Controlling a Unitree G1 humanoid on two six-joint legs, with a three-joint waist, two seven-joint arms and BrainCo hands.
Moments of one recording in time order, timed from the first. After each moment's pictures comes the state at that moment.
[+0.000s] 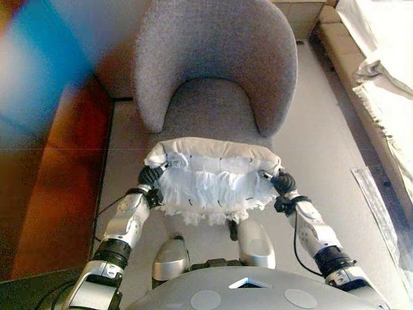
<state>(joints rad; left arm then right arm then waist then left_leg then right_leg) -0.03 0.32 -0.18 0.40 -0.57 0.01 -0.01 0.01 -0.37 0.25 0.34 0.59 -0.03 0.02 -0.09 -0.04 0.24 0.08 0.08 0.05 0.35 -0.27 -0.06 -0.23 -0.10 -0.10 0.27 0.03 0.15</state>
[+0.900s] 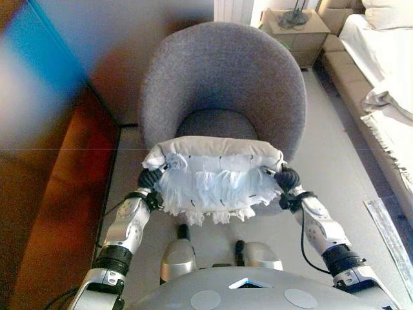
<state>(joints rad) 0.01 0.34 -0.14 0.36 -0.58 -0.01 -0.04 0.03 -0.36 0.25 0.30 0.62 0.01 0.05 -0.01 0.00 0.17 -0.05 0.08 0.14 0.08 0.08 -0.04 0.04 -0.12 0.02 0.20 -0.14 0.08</state>
